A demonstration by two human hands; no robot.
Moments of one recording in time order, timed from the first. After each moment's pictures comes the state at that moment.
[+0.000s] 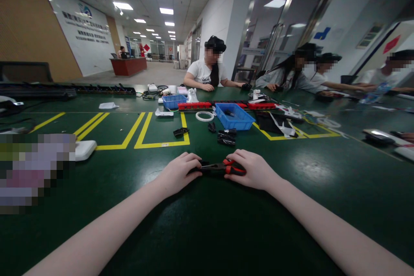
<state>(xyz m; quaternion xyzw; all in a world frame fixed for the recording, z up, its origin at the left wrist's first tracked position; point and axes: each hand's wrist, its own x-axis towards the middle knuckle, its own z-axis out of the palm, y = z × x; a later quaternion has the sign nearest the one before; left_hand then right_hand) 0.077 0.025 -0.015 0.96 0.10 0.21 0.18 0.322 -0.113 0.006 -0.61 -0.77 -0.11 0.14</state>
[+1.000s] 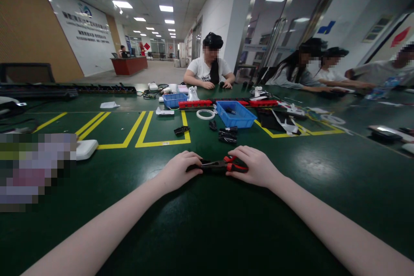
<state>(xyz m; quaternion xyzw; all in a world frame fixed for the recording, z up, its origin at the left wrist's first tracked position) 0.077 0.030 -0.014 0.94 0.10 0.21 0.23 0.325 -0.112 0.004 -0.58 -0.78 -0.15 0.18</state>
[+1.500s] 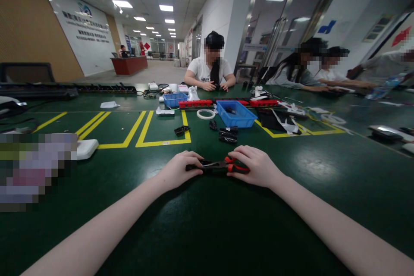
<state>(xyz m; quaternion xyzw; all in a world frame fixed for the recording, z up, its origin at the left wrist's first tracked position) 0.076 0.038 -0.020 0.93 0.09 0.21 0.30 0.327 -0.113 0.003 -0.55 -0.80 -0.19 0.17</state>
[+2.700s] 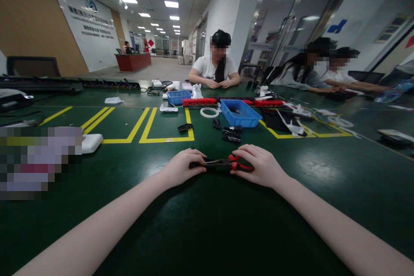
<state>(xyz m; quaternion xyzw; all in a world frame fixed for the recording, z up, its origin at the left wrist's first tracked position) 0.075 0.036 -0.016 0.93 0.09 0.22 0.28 0.328 -0.112 0.003 -0.56 -0.79 -0.18 0.19</state>
